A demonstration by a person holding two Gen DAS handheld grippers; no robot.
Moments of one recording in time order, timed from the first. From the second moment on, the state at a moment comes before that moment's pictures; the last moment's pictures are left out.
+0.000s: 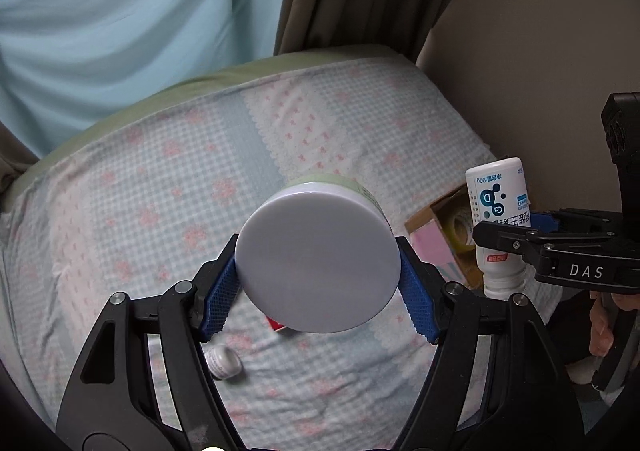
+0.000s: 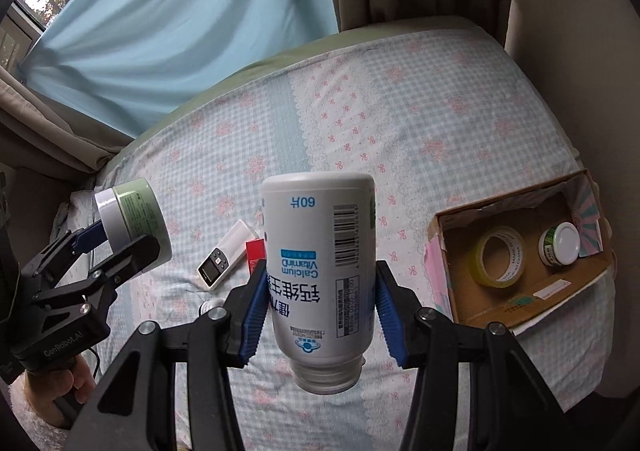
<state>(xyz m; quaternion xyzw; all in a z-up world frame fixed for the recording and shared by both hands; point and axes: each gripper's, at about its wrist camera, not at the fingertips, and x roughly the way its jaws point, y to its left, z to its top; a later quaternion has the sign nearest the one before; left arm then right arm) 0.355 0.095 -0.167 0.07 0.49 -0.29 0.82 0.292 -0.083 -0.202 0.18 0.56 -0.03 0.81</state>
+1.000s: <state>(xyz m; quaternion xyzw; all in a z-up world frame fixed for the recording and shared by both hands) 0.234 -0.207 -0.253 0.04 0.56 -0.27 0.78 0.212 -0.375 -0.253 0.17 0.60 -0.01 0.78</state>
